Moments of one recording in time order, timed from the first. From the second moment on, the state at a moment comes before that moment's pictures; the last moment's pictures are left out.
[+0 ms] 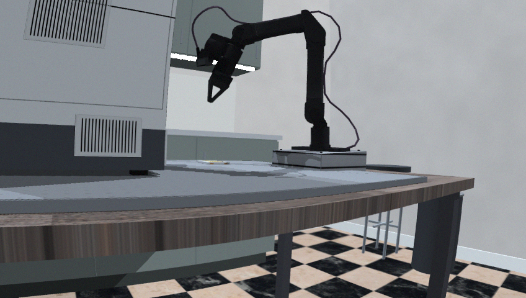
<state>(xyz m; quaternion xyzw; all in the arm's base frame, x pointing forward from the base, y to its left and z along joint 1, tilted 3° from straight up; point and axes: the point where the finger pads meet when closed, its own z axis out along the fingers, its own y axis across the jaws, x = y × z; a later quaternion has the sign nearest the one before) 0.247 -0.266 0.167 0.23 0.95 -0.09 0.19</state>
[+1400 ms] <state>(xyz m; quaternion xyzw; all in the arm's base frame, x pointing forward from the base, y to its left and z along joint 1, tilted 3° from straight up) 0.284 -0.085 0.133 0.09 0.99 0.00 0.07</state>
